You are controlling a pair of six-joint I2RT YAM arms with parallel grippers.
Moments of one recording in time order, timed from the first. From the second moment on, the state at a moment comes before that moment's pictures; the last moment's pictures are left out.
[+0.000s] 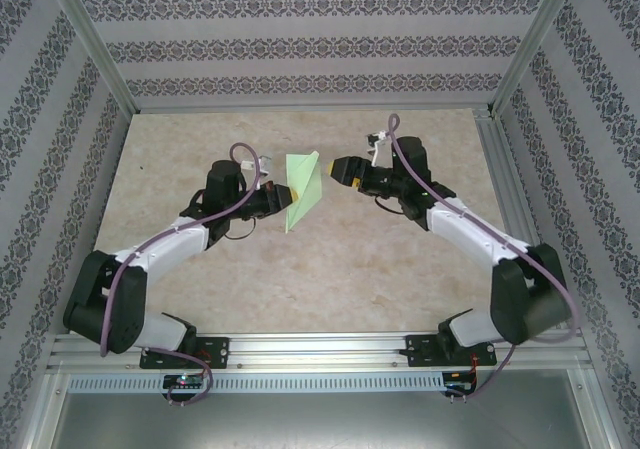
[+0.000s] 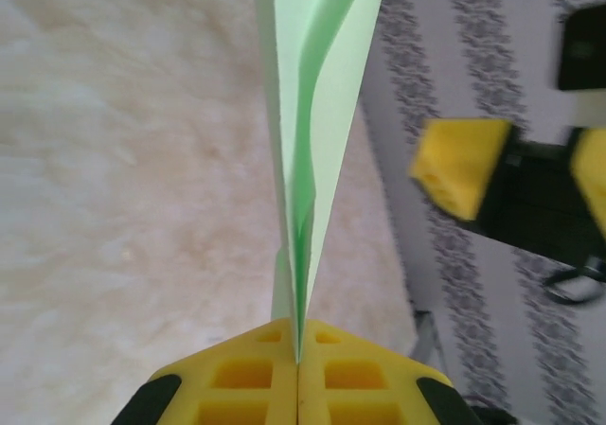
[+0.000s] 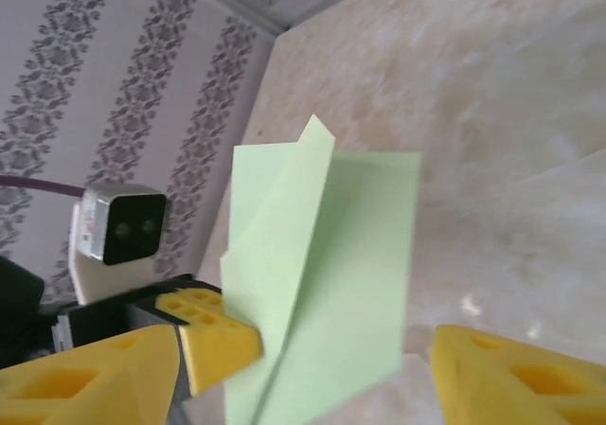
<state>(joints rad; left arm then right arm) -0.39 1.38 0.80 0.08 0.62 -0.77 0.40 1.39 0.93 0.03 -0.54 0.69</state>
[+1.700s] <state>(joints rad) -0.45 1.46 0.95 -0.47 0.10 -0.57 0.65 1.47 0.95 -0.23 -0.04 0.57</state>
